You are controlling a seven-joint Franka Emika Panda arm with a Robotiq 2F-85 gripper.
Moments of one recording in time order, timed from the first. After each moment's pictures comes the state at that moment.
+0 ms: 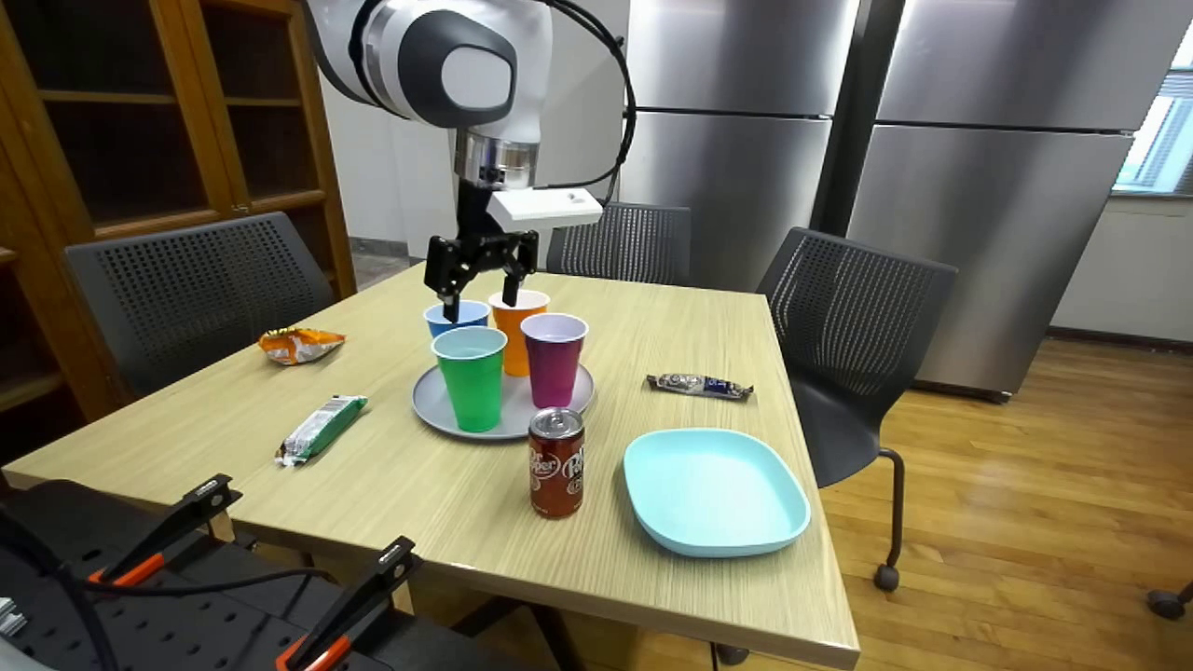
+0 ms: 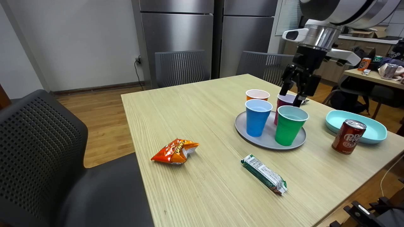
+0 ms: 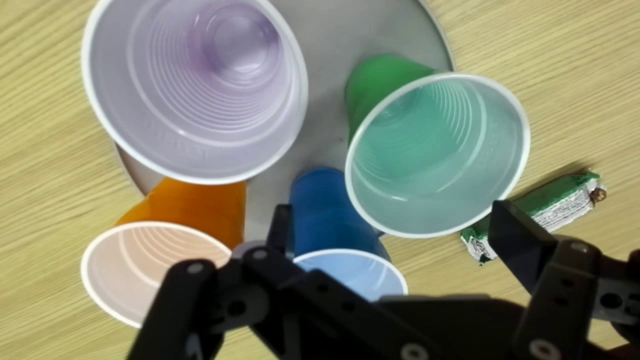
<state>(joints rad) -0.15 0.21 0.07 -2.37 0.29 2.57 -1.60</state>
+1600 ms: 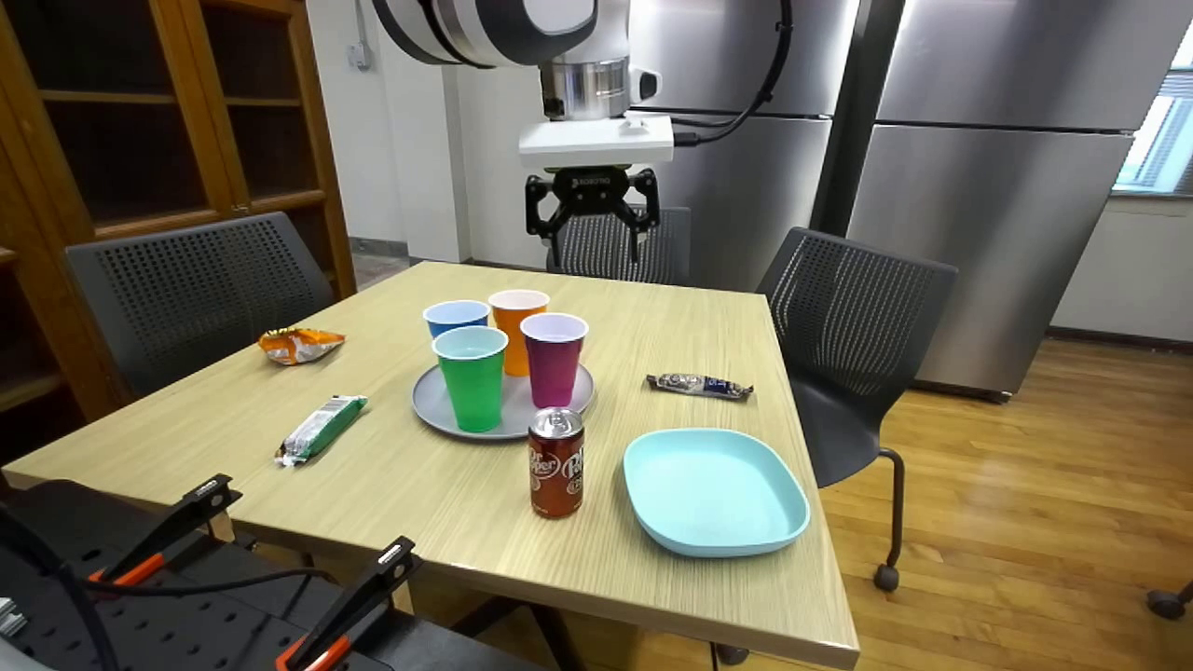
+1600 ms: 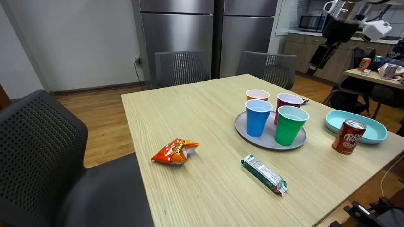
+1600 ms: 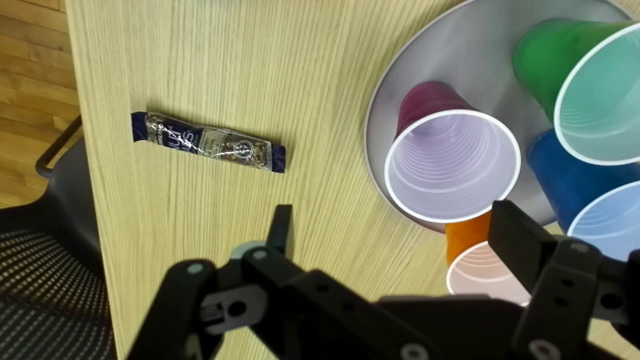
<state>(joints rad) -0.15 0.12 -0.12 -2.34 0.12 2.70 -0.80</state>
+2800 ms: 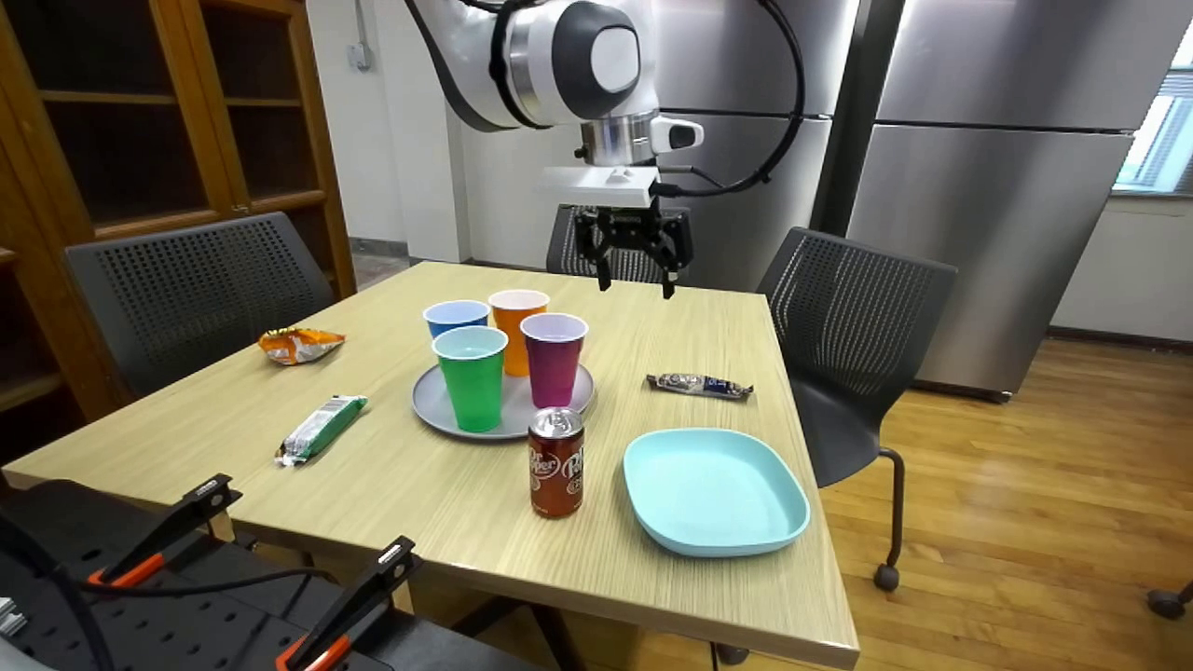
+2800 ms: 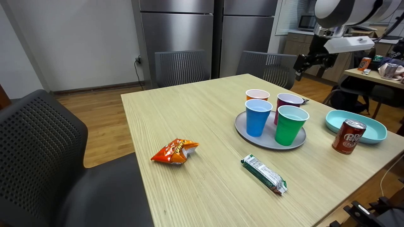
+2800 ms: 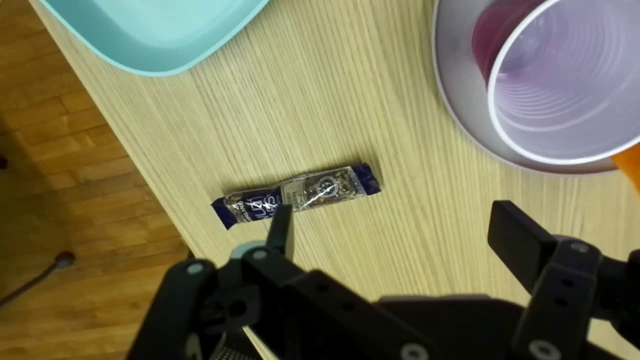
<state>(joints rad) -0.12 0.36 -0.18 -2.13 -0.05 2.68 -0.13</state>
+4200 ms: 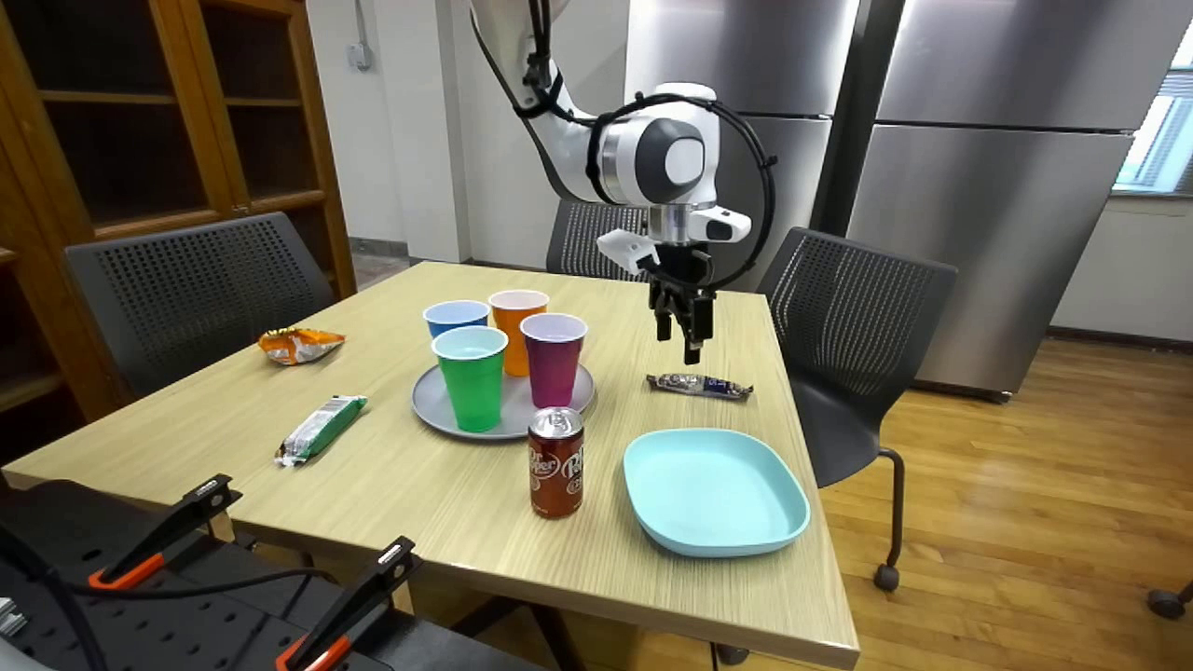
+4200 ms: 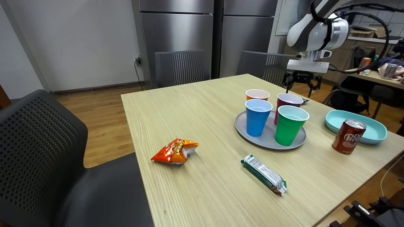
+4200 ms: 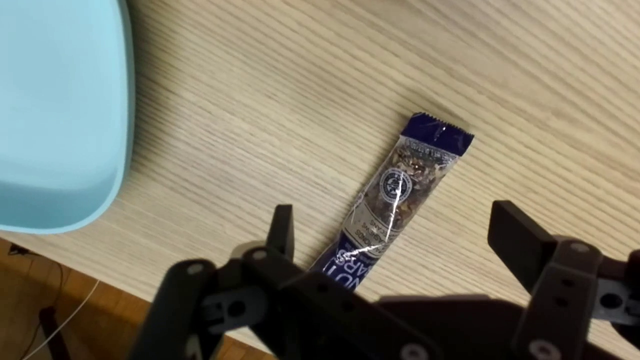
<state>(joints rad) -0.14 0.83 -0.24 -1.59 0.11 2.42 0.48</state>
